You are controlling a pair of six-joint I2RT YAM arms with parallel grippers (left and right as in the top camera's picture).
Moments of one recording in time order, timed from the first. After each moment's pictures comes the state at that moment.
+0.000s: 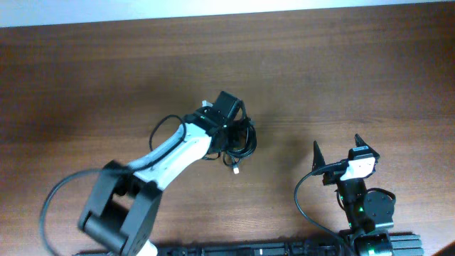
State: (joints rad) left arm -0.60 1.78 1.11 -0.60 0.02 -0.72; right arm 0.06 0.01 0.01 -0.07 -0.04 -0.03
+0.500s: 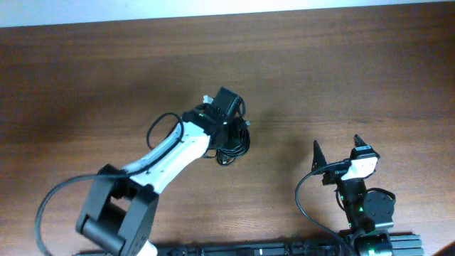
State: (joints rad) left arm -0.60 1.76 1.15 -0.65 -0.02 -0.65; right arm 0.06 0.02 0.01 -0.07 -0.04 0.04
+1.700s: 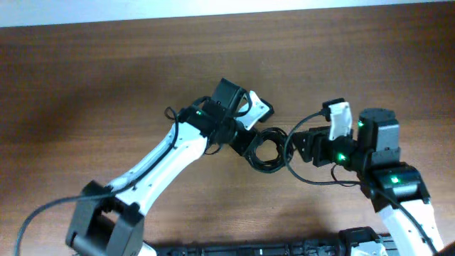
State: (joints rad) left arm -0.63 1.68 1.23 -0.64 0.49 0.11; right arm 0.09 0.91 0.76 -0.62 -0.52 0.15
